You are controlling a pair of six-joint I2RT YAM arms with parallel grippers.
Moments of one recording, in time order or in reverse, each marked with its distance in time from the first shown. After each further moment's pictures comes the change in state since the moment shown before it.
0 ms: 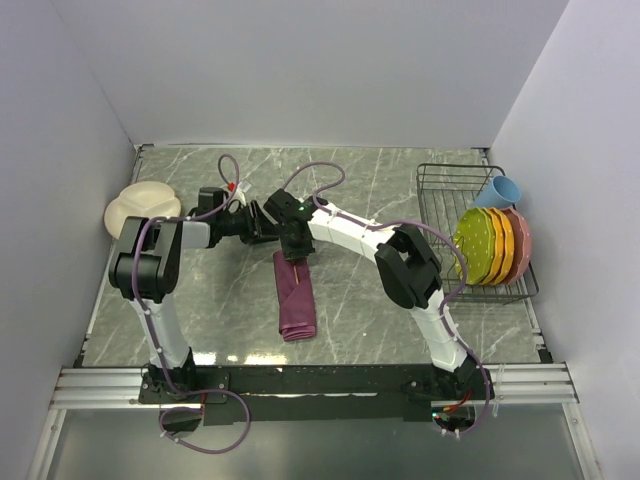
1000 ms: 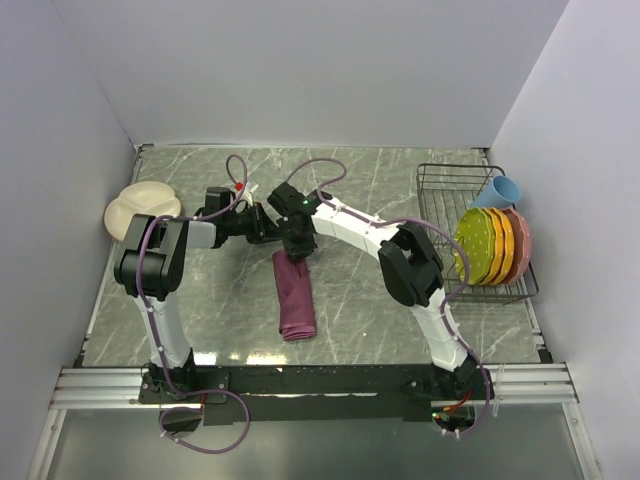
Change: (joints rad) left arm -0.042 0.032 0.015 0.044 -0.003 -0.008; right arm -0.026 0.000 0.032 -0.029 -0.053 -0.040
